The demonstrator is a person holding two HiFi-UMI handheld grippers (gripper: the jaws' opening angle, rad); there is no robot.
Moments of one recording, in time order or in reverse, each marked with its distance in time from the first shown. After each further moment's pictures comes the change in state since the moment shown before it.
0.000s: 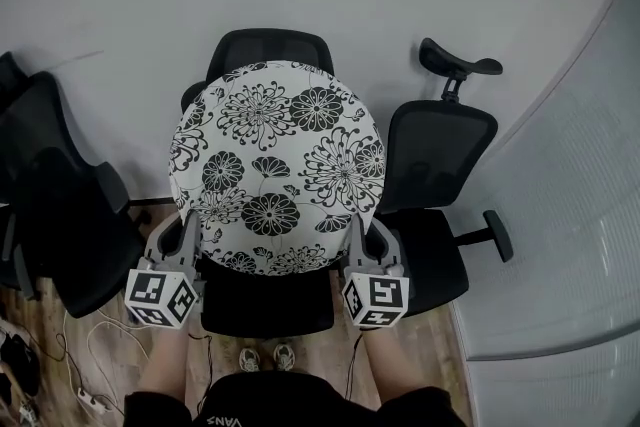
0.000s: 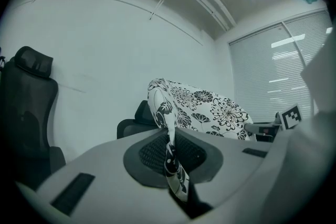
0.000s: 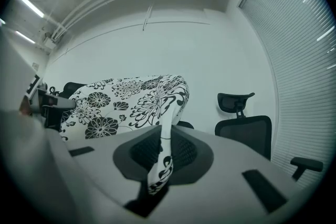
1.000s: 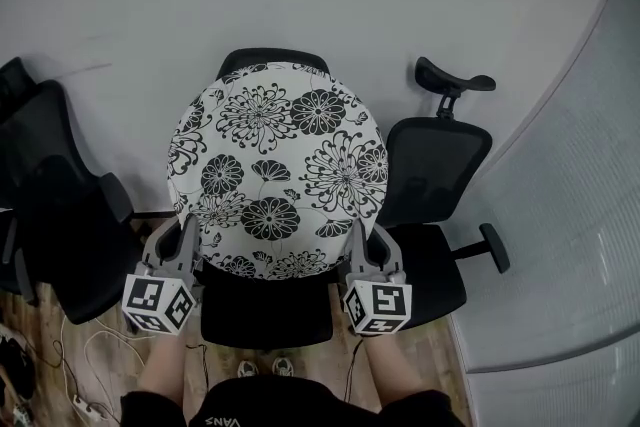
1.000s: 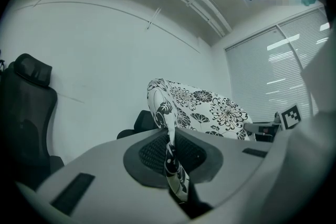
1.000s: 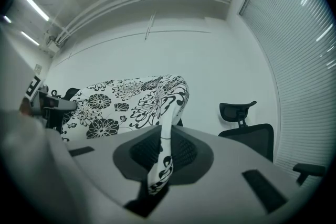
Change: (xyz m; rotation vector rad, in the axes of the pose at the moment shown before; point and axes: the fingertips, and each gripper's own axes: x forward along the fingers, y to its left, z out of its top) left arm 0.000 -0.002 0.013 -0.032 0.083 0.001; right arm -0.002 -0.001 0.014 0.032 0.081 0.013
